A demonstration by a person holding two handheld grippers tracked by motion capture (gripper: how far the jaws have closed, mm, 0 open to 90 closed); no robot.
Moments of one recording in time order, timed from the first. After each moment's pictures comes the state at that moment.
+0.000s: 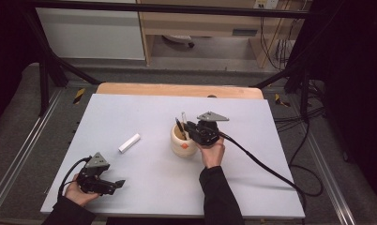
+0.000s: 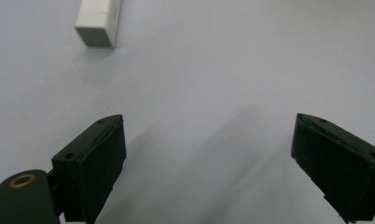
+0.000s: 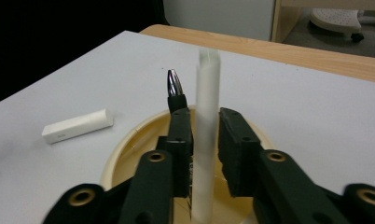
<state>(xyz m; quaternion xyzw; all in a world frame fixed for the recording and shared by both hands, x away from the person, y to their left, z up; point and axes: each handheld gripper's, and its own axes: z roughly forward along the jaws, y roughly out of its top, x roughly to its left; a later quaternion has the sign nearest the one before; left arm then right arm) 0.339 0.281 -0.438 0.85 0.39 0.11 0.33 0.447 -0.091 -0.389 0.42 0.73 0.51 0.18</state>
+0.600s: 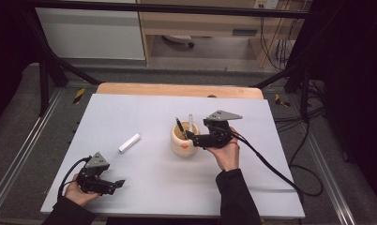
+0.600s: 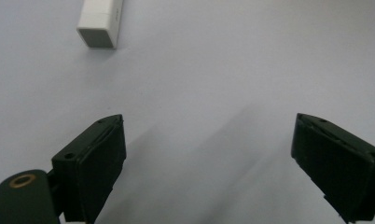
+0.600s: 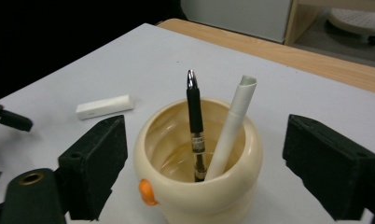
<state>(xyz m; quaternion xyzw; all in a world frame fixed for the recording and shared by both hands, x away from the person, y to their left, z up) 0.339 0.281 -0.437 0.85 0.39 0.12 0.33 0.423 -0.120 -0.354 0.38 0.76 0.50 0.16</state>
